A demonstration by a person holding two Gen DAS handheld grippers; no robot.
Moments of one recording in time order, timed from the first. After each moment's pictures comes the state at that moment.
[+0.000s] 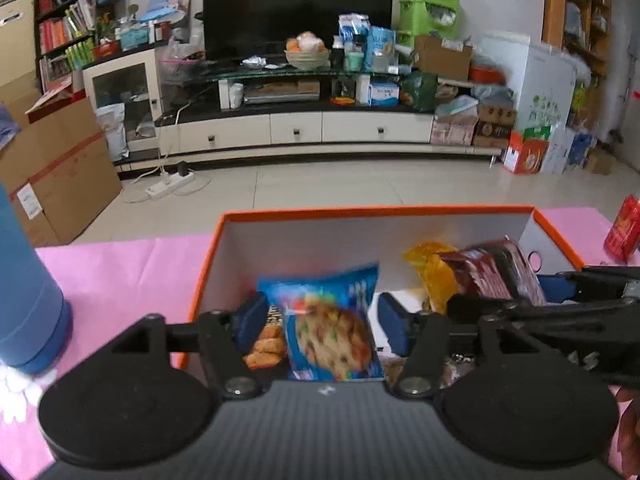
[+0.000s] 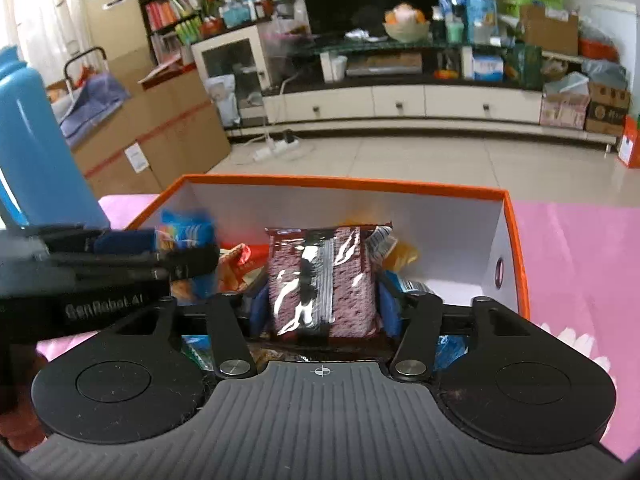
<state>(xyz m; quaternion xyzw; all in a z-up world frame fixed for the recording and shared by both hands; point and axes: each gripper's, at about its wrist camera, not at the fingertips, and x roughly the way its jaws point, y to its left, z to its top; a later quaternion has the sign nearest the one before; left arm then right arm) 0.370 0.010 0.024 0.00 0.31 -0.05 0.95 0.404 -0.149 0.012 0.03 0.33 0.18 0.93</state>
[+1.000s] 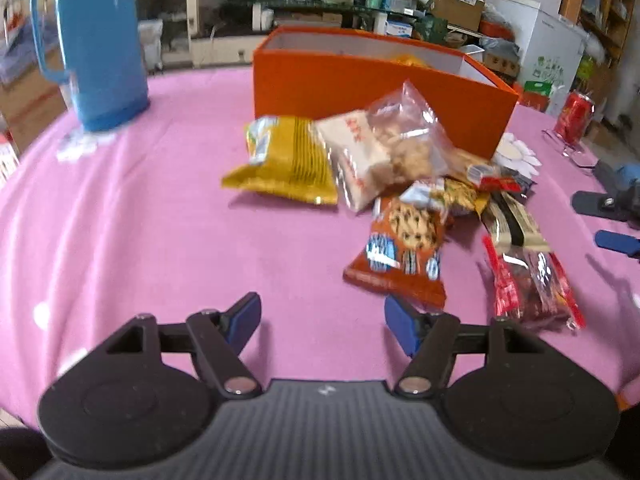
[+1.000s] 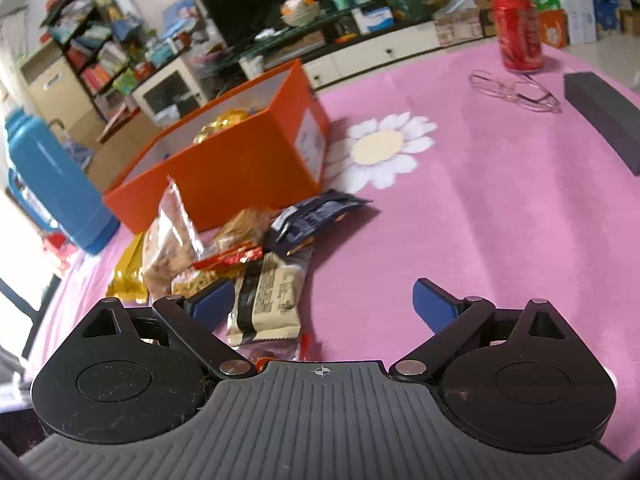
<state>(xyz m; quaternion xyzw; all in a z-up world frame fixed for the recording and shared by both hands) 0.111 0.000 -0.026 -0.03 0.39 -0.01 0.92 0.166 -0.291 -0.042 0.19 0.35 0.10 0.91</state>
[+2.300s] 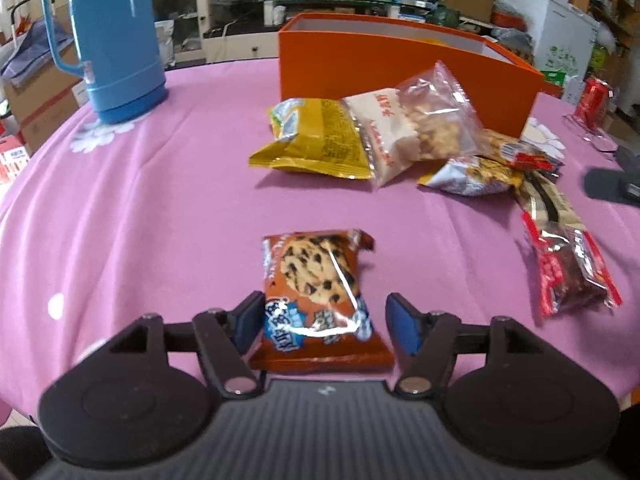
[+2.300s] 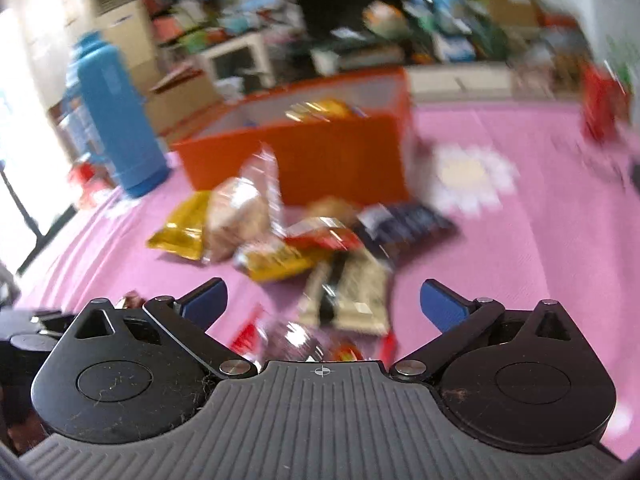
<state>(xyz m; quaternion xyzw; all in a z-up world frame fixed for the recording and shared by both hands) 0.103 0.019 -0.048 -0.02 0.40 0.00 0.91 0.149 -0.224 -0.020 0.04 0.31 0.19 0.93</state>
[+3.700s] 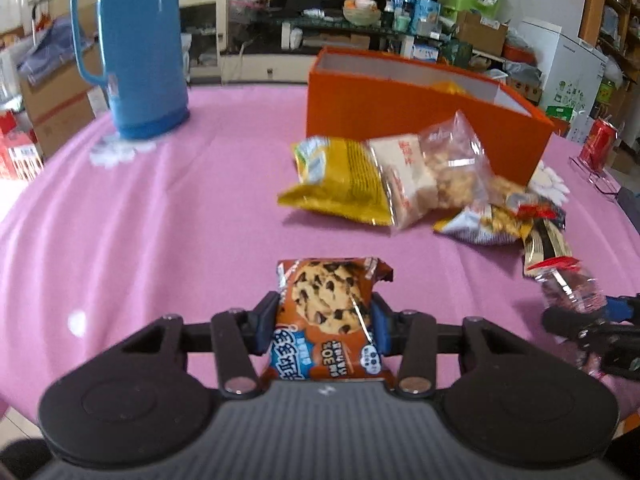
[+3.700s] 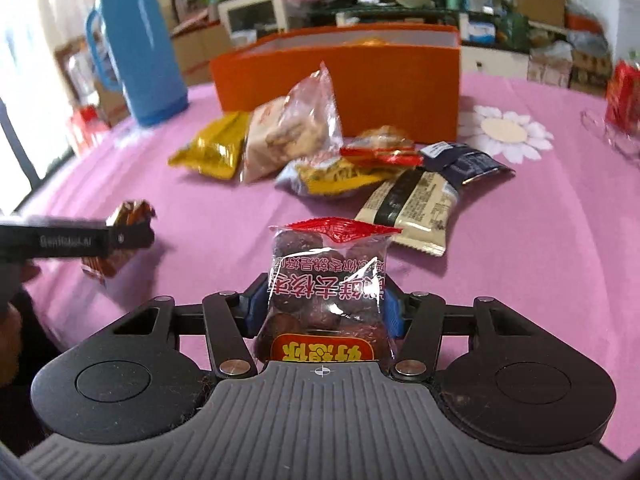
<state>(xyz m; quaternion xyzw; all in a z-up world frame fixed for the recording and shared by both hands) 0.102 0.036 -0.024 -0.04 0.36 0.02 0.93 0.116 -0.186 -0.050 0.02 0.35 0.18 0.92</state>
